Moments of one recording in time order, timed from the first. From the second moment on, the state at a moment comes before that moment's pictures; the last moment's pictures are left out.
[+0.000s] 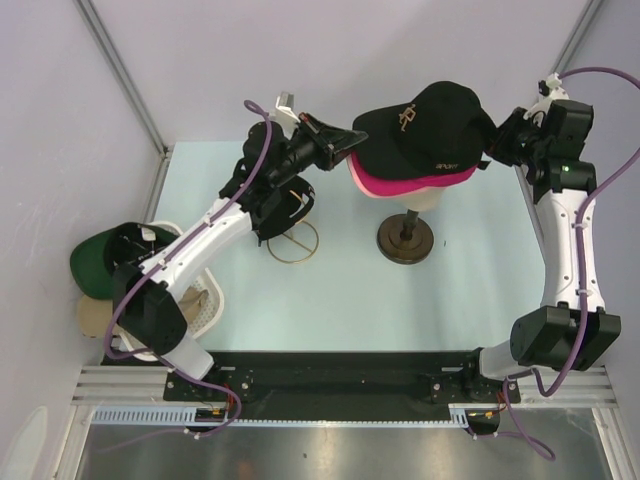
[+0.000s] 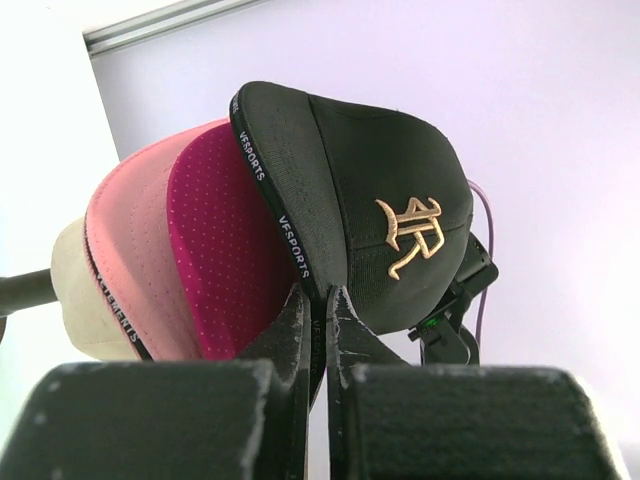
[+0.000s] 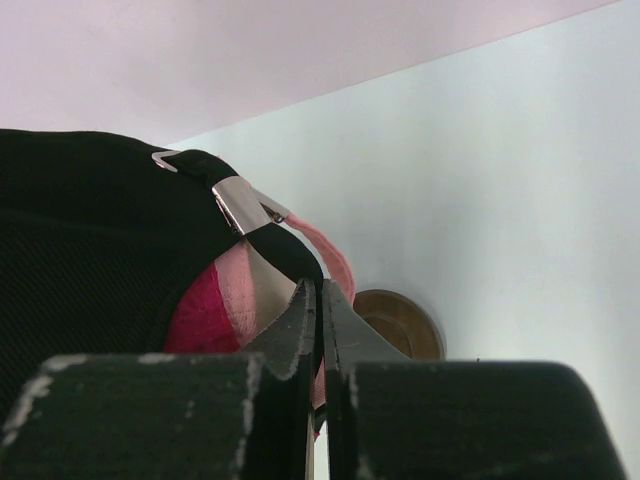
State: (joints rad) left arm -0.57 1.59 1.48 0.17 0.30 -1.33; right arm -0.17 1.45 1.64 -0.58 -0.36 0.37
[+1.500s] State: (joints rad) left arm -0.53 1.73 1.84 -0.16 0.42 -1.01; right arm -0.36 1.22 1.54 -0.62 -0.52 0.49
